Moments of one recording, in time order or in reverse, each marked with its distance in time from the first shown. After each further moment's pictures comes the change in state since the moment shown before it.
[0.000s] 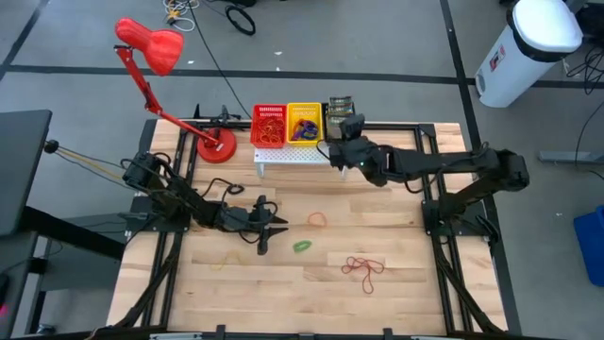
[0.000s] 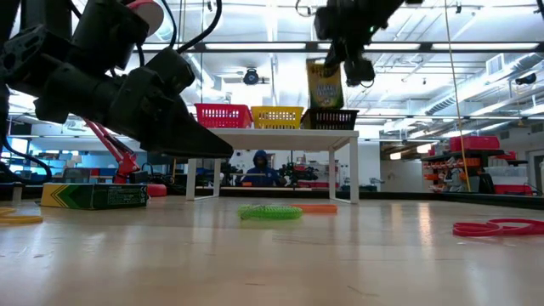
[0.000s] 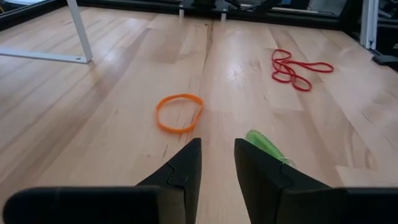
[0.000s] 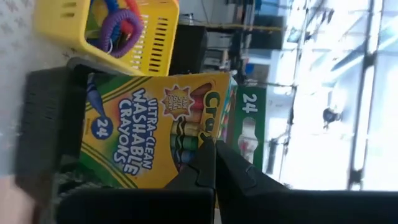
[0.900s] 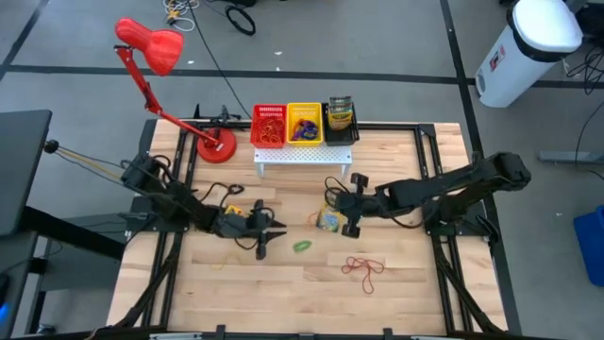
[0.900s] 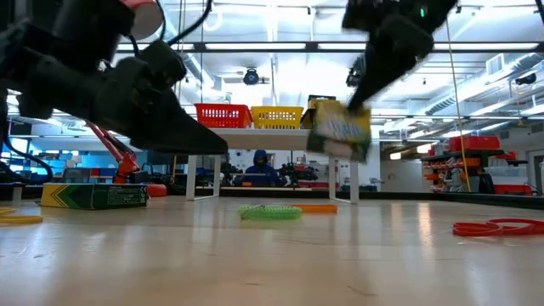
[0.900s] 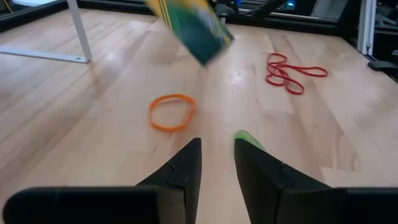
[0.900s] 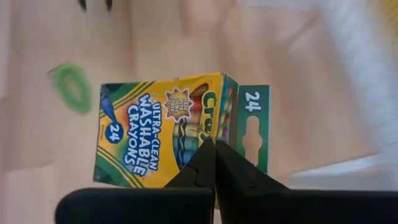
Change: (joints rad) left arm -0.079 0.000 0.000 0.002 -0.097 -0.042; right arm 0.284 0.007 -0.129 -0.386 -0.636 1.390
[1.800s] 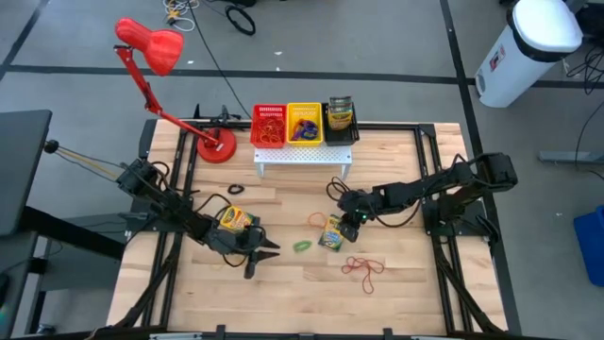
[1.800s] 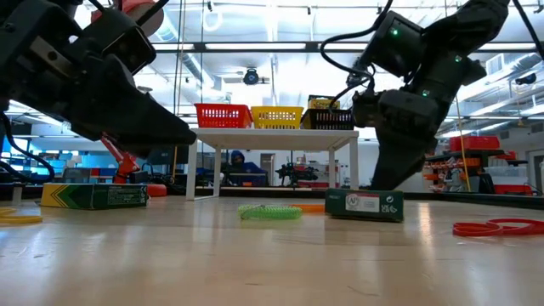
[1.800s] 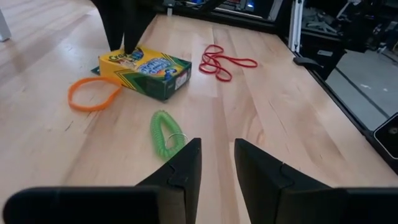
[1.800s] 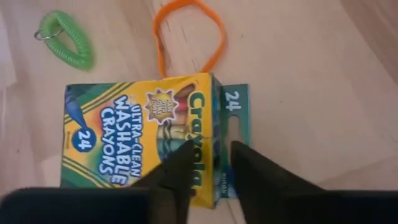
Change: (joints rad) left arm -0.183 0.000 0.000 -0.002 -0.010 -0.127; right arm -0.141 0.108 -0.317 0.388 -0.394 0.337
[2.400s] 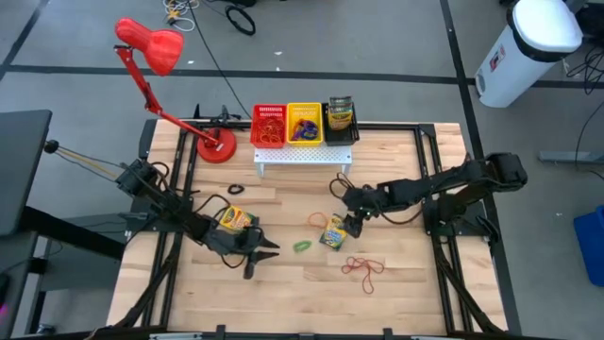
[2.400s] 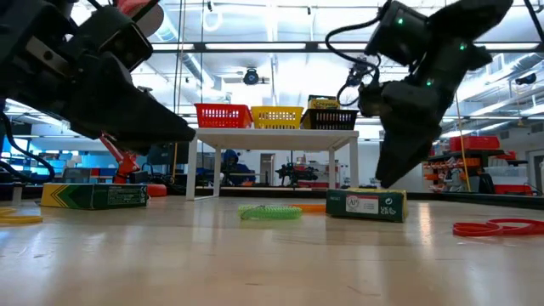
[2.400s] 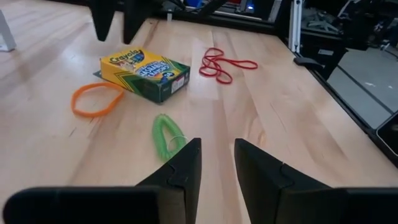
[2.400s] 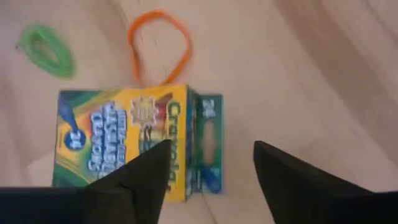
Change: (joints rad) left arm -0.012 0.000 -0.006 0.017 -0.023 0.033; right arm 0.008 -0.084 0.023 -0.144 0.073 0.024
